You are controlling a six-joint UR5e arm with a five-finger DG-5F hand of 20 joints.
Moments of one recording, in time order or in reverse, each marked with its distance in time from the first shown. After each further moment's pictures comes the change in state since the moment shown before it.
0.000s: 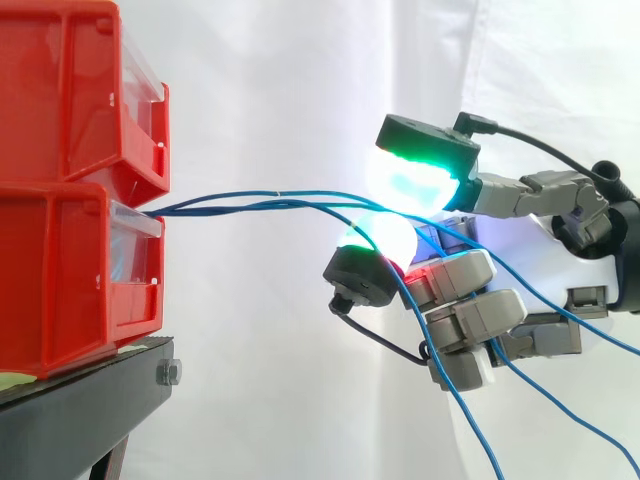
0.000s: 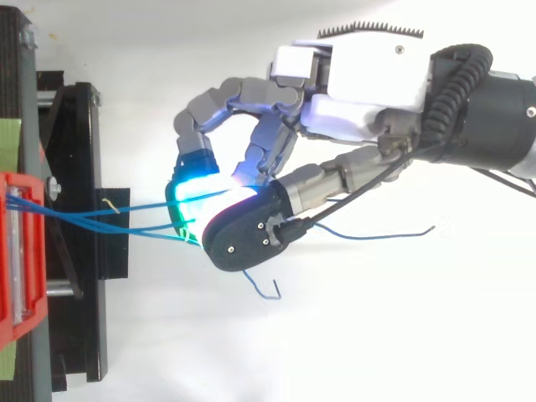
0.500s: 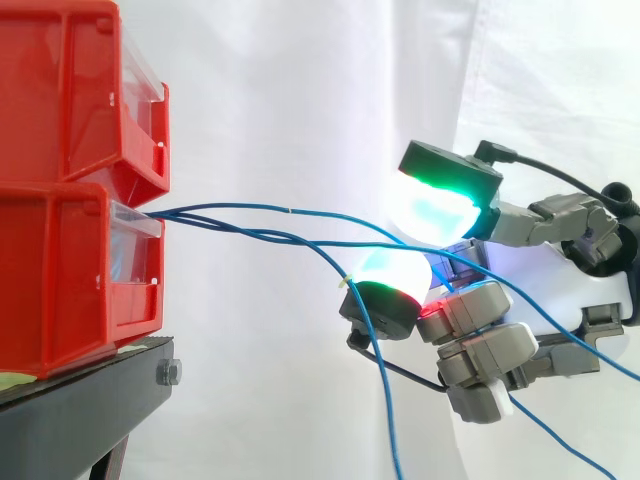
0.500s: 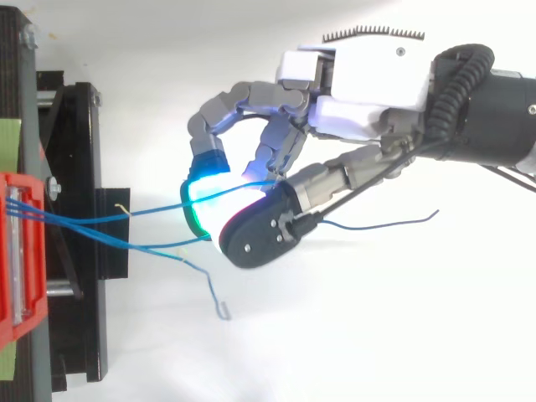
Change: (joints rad) arm -0.007 0.001 0.000 -0.066 -0.014 0.005
